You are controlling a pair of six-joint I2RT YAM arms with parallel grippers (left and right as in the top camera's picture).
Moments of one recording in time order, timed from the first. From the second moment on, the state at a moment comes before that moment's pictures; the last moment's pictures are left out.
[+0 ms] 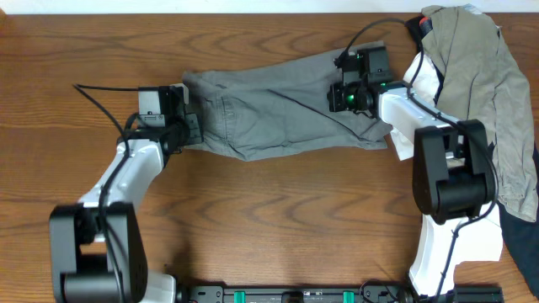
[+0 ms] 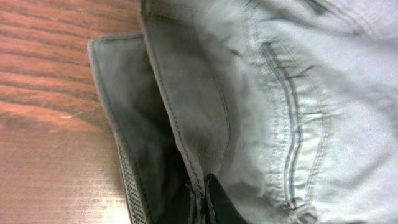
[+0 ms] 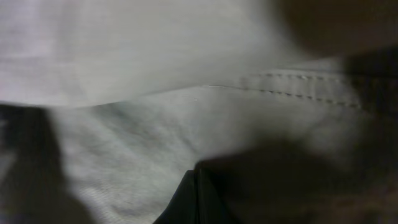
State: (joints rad) left arm 0.01 1.63 0.92 -0.29 0.19 -0.16; right arm 0.19 2.16 1.41 -0.24 -0.34 0.10
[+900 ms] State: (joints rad) left arm 0.01 1.47 0.92 -0.63 0.23 -0.16; right arm 0.18 2.22 1.44 -0.22 -0.44 0.15
